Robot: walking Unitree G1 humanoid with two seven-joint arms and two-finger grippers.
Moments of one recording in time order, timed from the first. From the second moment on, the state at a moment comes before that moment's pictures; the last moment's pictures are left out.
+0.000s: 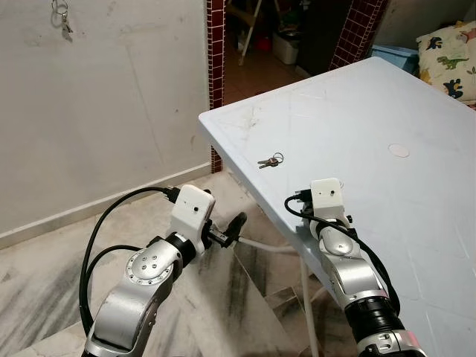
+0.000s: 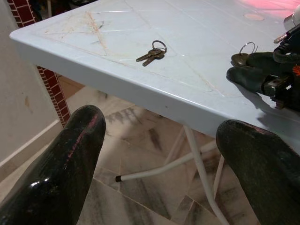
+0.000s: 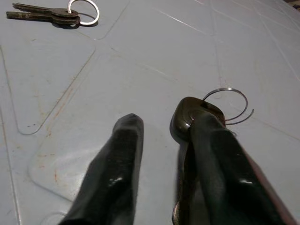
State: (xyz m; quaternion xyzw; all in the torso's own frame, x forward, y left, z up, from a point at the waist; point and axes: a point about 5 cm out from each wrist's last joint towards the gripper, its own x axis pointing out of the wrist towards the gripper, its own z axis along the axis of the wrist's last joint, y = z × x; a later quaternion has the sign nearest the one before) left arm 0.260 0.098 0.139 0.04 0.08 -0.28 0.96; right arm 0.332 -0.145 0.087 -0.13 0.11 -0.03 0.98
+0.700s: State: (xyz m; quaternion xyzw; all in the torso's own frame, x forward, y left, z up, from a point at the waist) left arm 0.260 0.098 0.139 0.04 0.08 -0.28 0.96; right arm 0.328 -0.159 0.086 -0.13 0.11 -0.06 0.98
